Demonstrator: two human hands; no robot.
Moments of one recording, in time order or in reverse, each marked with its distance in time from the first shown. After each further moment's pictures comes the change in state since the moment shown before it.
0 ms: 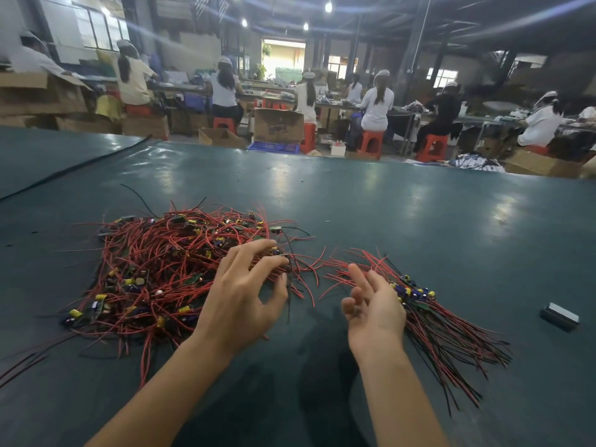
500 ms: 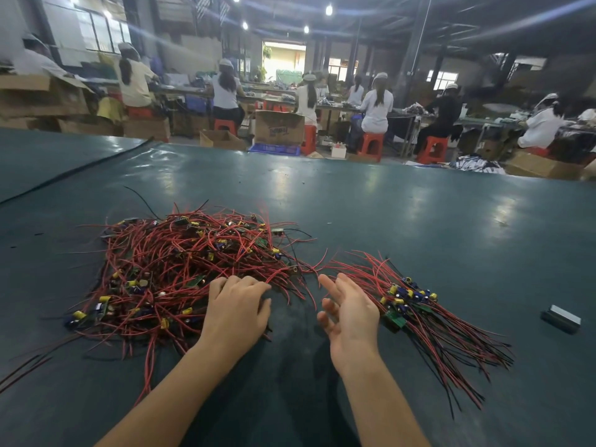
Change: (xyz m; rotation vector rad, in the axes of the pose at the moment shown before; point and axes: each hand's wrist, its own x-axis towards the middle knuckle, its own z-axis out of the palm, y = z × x) left_hand -0.019 -0.021 0.016 0.288 -0.346 -0.265; right_hand -0.011 0.027 0.007 -0.201 -0.130 -0.001
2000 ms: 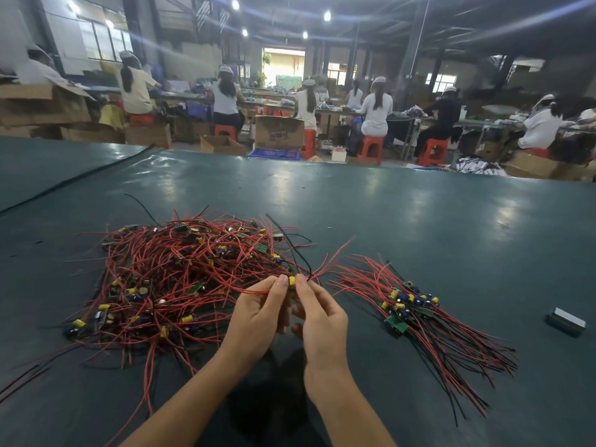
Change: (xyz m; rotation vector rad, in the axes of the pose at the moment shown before) left_hand -0.001 0.038 -0.010 -1.267 -0.021 -0.164; right_hand -0.029 0.019 0.023 -0.107 -0.246 -0.188
